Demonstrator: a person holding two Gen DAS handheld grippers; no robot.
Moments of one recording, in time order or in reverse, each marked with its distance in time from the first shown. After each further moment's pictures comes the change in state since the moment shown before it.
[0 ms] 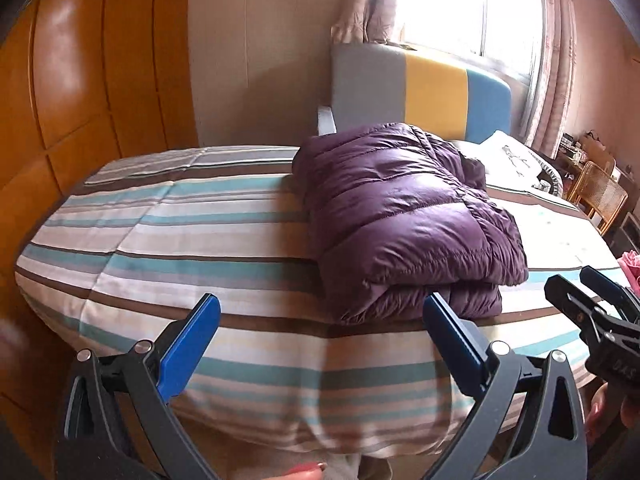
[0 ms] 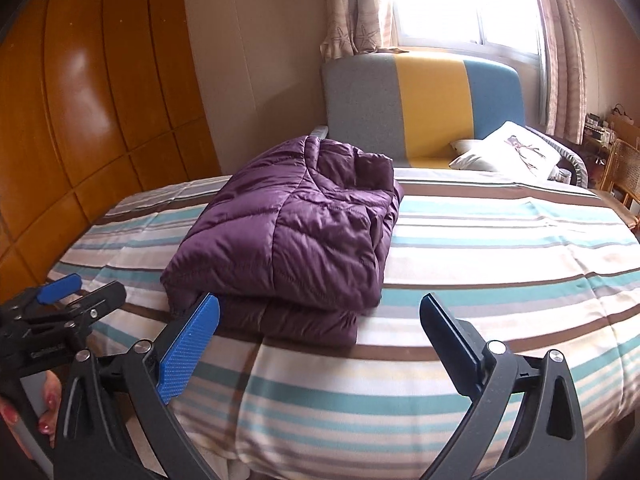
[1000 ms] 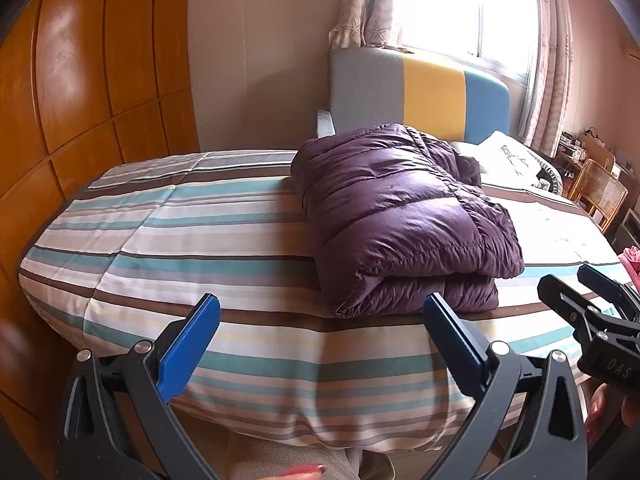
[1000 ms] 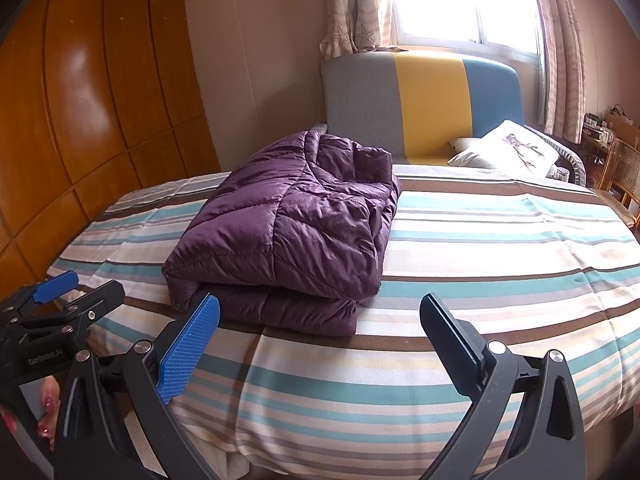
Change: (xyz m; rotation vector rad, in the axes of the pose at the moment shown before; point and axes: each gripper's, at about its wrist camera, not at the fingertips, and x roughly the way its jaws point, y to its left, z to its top) left arm -0.008 -0.003 -0.003 0.010 -0.014 0.007; right arm 0.000 0.001 -0.006 -0.003 0.001 -0.014
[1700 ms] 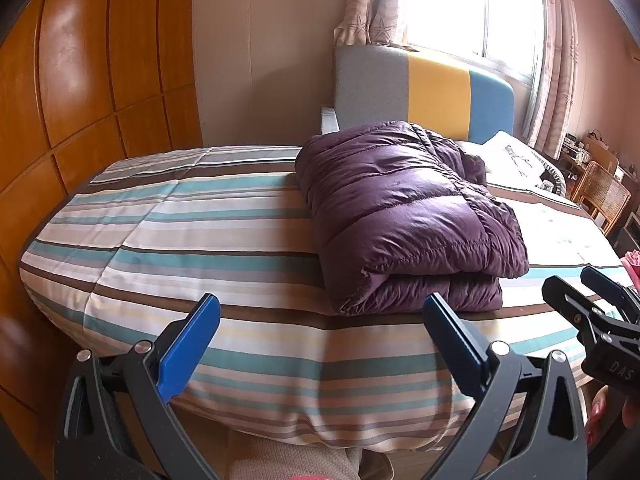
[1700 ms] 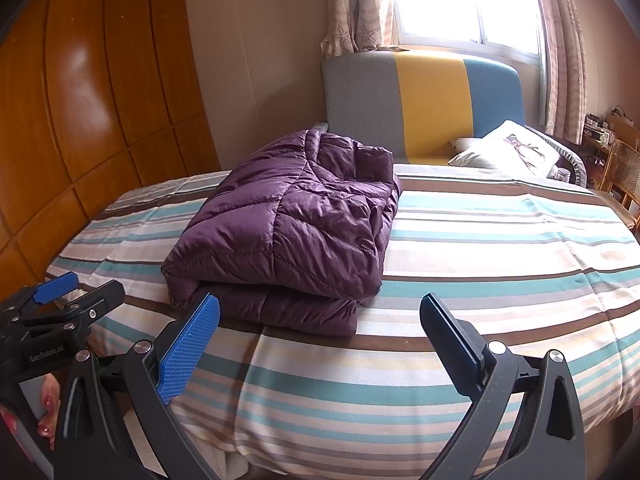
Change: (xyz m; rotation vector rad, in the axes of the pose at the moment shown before) left arm 0.003 0.001 -0.001 -0.014 0.009 0.010; right arm 0.002 0.002 0.000 -0.007 0.009 0.001
